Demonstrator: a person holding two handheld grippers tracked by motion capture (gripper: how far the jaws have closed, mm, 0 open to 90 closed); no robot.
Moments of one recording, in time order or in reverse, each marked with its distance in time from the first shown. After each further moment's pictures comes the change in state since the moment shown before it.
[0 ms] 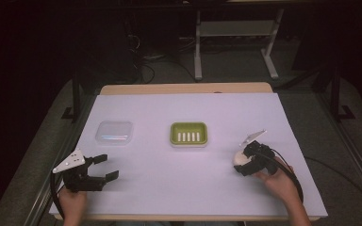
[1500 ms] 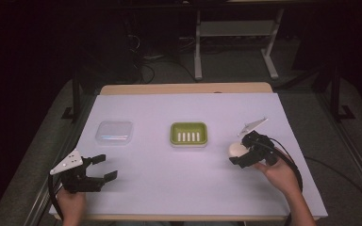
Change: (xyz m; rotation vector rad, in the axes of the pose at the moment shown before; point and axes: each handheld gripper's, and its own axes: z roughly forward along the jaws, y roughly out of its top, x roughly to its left) left arm -0.001 -0.001 -0.005 -0.018 0.009 -0.004; right arm 0.003 0.032 -0.034 -0.080 0.072 -0.041
